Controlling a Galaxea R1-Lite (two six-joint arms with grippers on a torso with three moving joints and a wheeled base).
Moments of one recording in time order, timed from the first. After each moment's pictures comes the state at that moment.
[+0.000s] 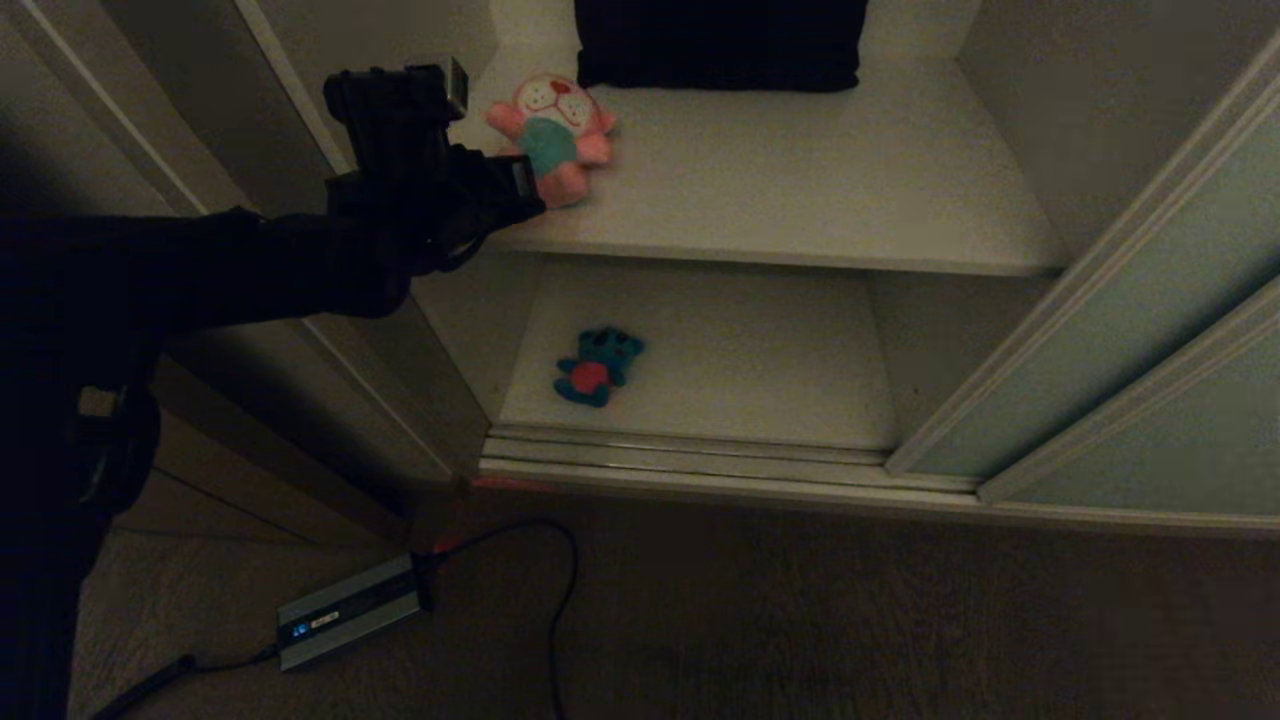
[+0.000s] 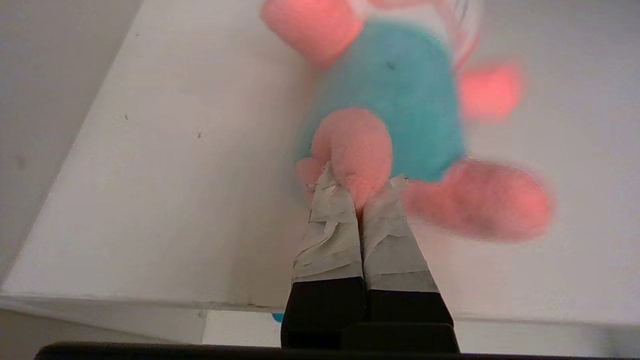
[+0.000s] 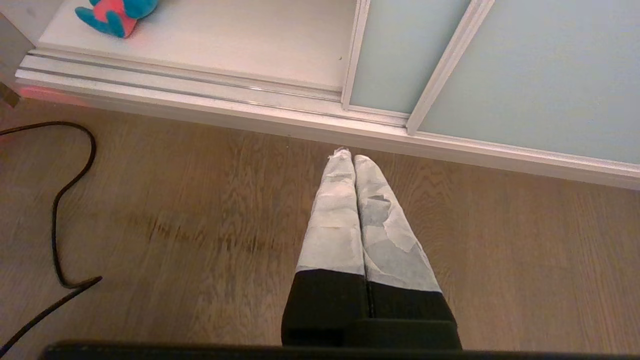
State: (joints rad) left arm -0.28 2.15 -1.94 -0.39 0.14 -0.06; right arm -0.01 0.00 0.00 0.01 0.01 -0.03
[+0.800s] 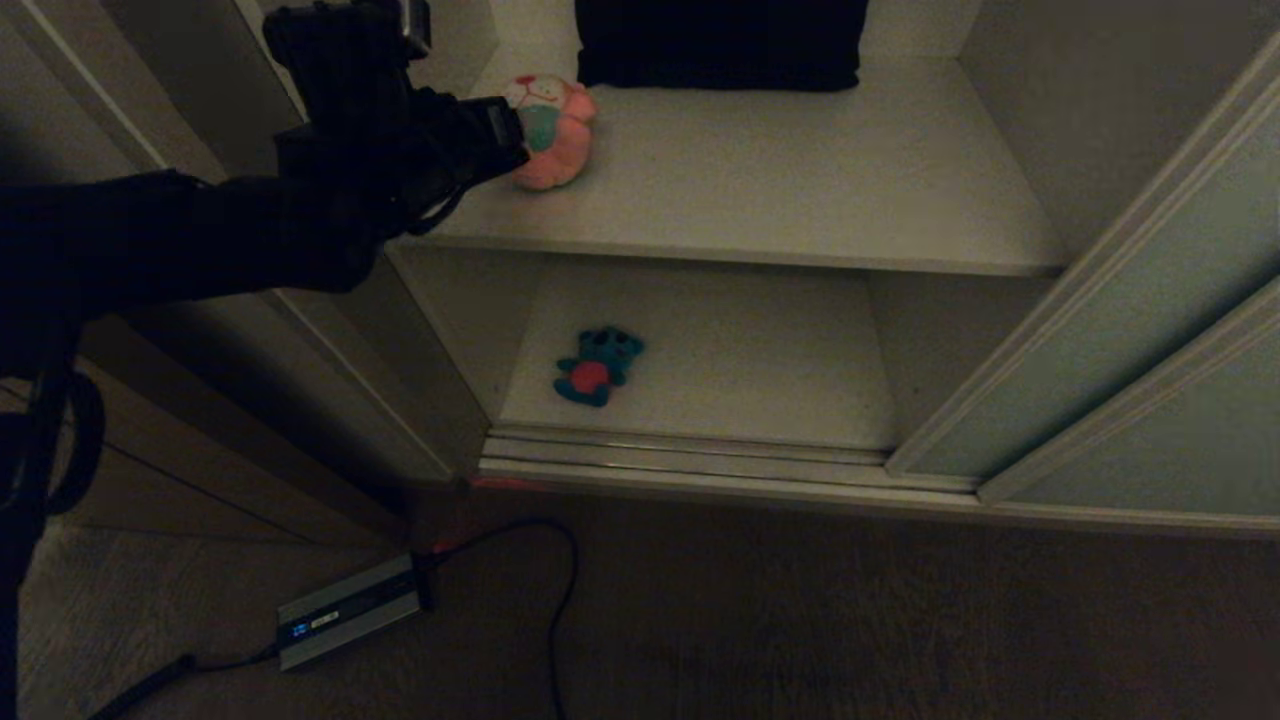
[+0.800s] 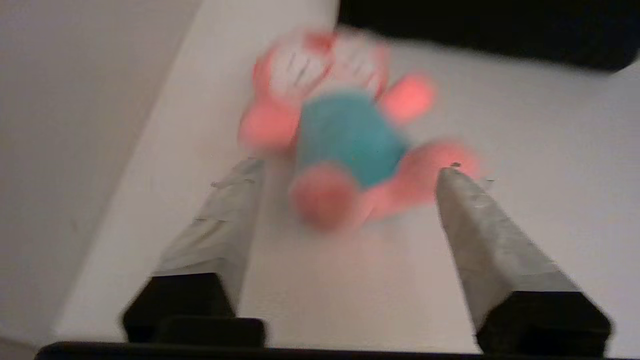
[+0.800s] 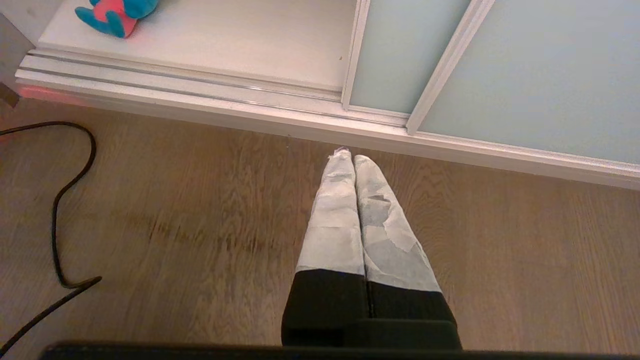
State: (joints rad) left arm -0.28 2.06 -1.94 -0.42 0.12 -0.07; right arm -0.01 0.00 0.00 0.01 0.01 -0.03
